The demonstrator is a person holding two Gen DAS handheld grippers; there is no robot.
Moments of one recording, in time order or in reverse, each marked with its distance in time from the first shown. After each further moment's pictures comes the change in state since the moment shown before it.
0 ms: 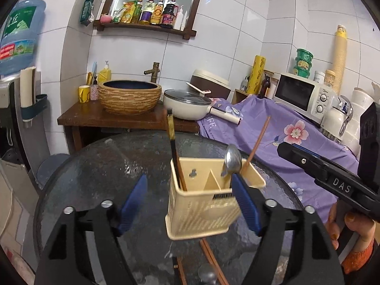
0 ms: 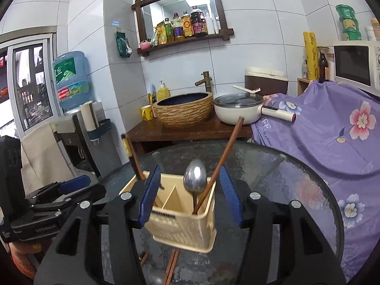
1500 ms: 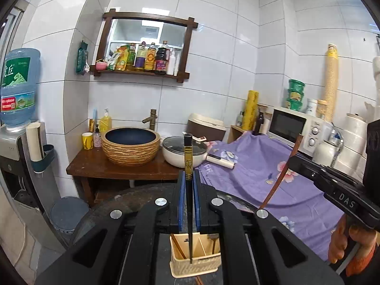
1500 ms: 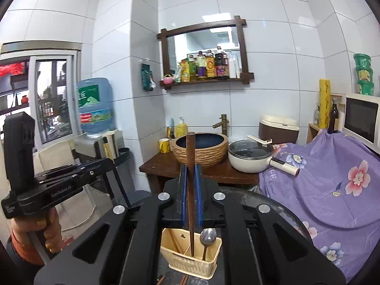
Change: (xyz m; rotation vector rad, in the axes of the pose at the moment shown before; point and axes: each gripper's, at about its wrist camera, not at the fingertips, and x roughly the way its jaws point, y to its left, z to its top) left arm -0.070 -0.037 0.137 0.065 -0.173 0.028; right arm -0.079 0.042 0.133 -0.094 -0.146 0.060
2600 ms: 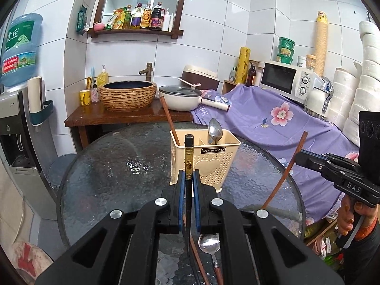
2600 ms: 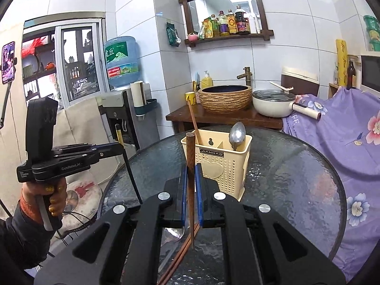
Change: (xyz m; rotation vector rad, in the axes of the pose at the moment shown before) left arm -0.047 0.017 -0.169 0.030 0.190 -0.045; right arm -0.059 0.010 -0.180 -0.018 0.182 0.170
